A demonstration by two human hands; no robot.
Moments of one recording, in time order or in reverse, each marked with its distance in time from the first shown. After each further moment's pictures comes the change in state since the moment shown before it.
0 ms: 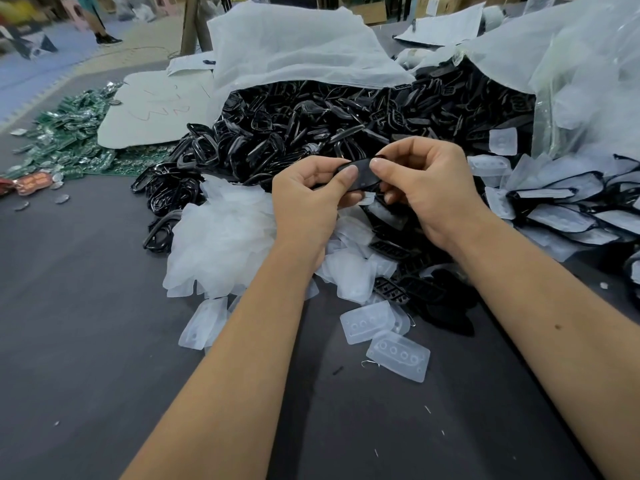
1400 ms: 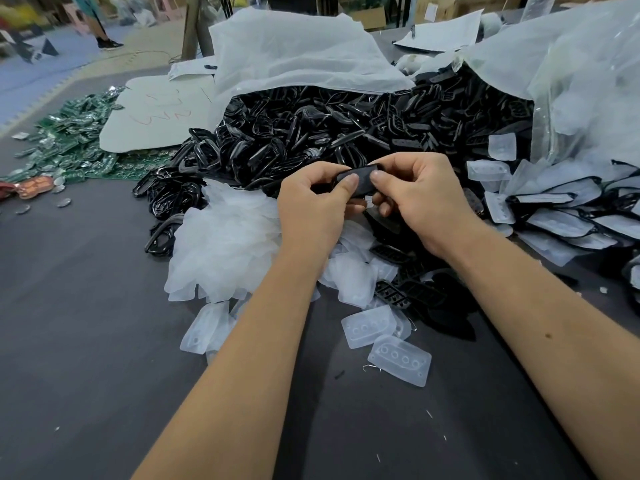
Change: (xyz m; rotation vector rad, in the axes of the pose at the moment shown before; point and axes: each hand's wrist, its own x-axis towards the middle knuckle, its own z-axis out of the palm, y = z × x) left_hand 0.000 -0.001 0.002 0.176 0.003 0.023; right_hand -0.001 0.004 0.002 -0.125 -0.105 -0.005
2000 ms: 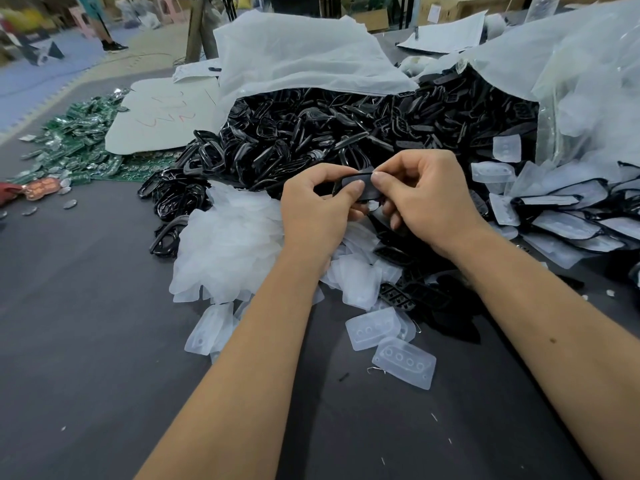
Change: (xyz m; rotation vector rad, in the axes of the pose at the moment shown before) left_hand 0.000 0.000 -0.002 0.042 -0.009 -0.008; right_hand 0.001 0.002 -0.002 -0.230 0.076 -0.149
